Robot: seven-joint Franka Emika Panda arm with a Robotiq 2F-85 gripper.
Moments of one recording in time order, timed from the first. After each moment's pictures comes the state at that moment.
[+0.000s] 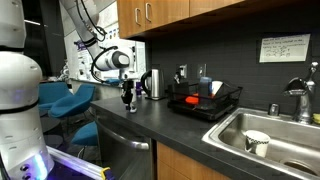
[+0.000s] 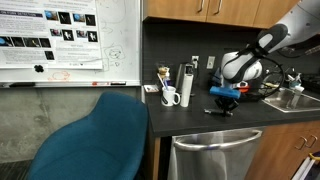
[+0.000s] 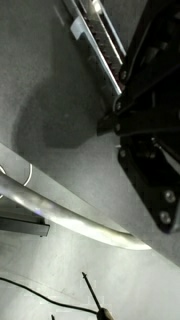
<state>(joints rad) -0.12 0.04 -0.08 -2.48 -0.10 2.41 1.19</state>
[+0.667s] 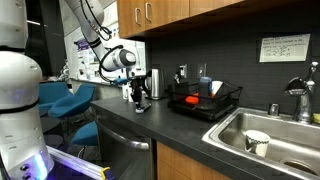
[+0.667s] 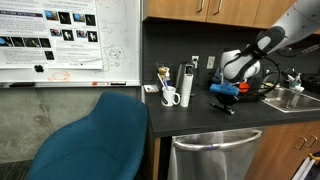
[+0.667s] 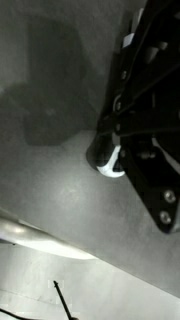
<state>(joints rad) -0.11 0.08 -0.15 -2.40 -0.25 2.43 1.27</state>
